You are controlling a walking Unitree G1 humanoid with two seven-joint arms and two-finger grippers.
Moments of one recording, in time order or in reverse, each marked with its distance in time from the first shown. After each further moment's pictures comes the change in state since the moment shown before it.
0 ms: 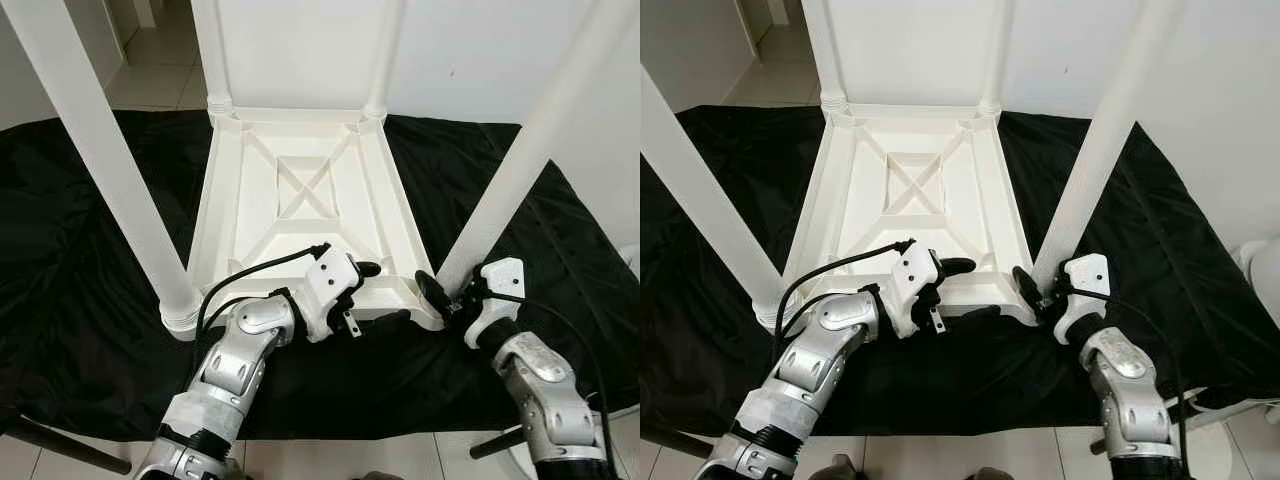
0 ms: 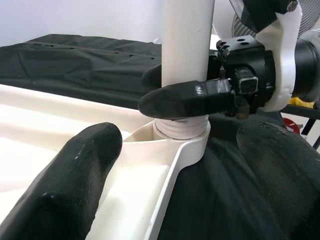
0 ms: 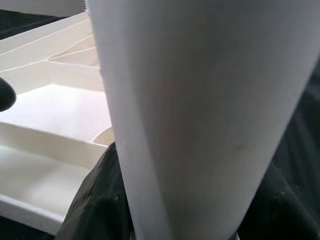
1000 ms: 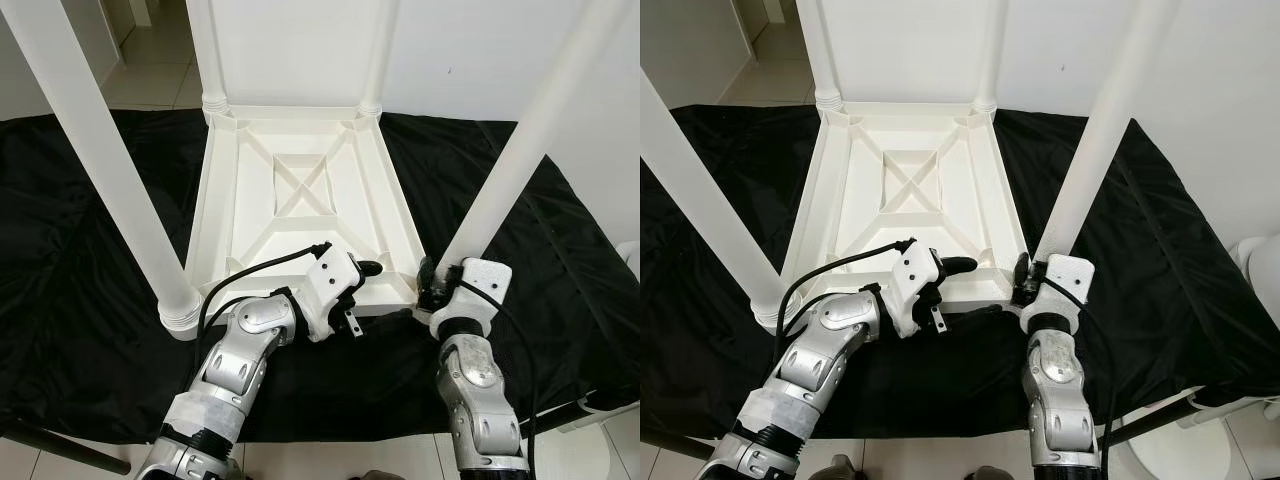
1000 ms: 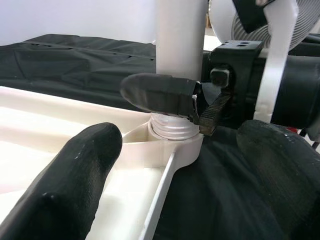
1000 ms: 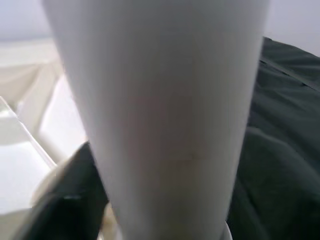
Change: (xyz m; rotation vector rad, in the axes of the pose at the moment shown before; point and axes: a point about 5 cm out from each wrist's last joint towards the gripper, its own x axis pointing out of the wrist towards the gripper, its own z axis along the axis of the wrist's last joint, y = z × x) left arm 0.001 0.000 0.001 -0.003 -0.006 0.003; right arm 0.009 0.039 0.007 0.142 -0.082 -0.491
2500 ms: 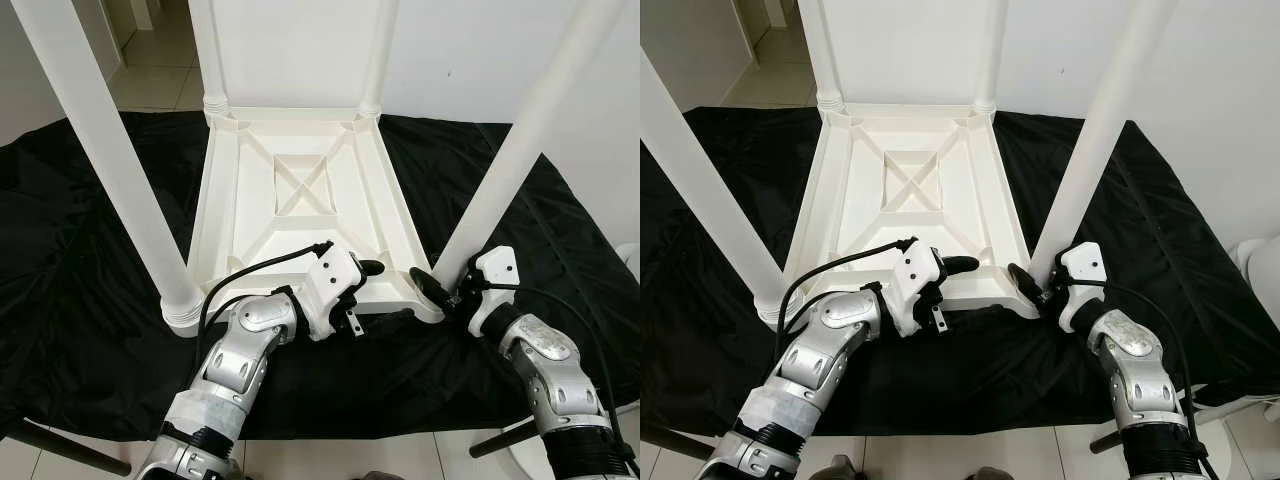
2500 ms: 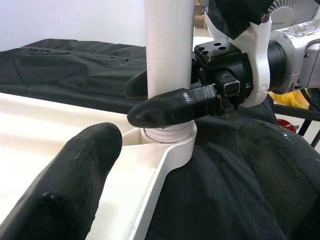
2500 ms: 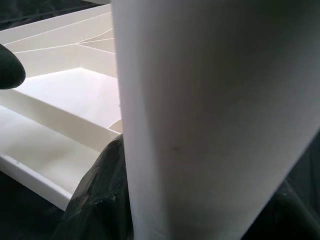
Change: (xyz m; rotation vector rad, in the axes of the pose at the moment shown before) left arm 0.001 0.001 0.002 0.005 -0.003 -0.002; right arm 0.030 -0.045 -0.004 -0.230 0.103 0.716
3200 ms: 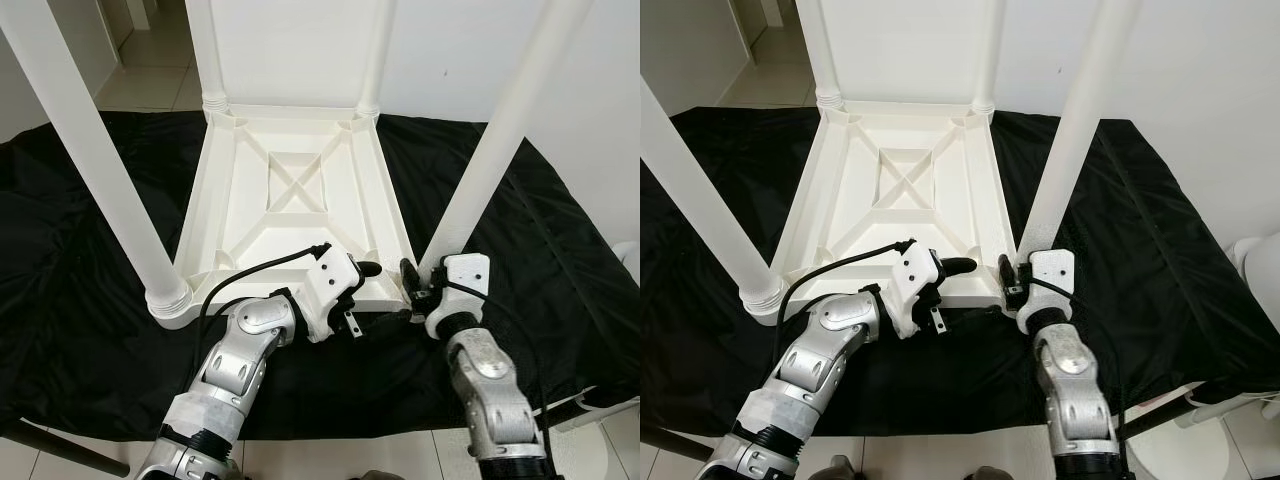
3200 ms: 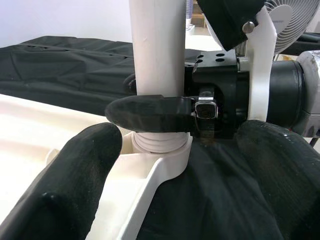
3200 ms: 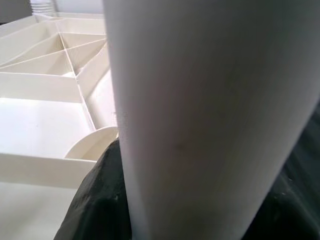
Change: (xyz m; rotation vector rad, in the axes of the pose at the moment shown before) left arm -0.002 -0.001 -0.003 -0.007 0.008 0.002; right arm 0.014 0.045 0.007 0.108 -0.028 -0.468
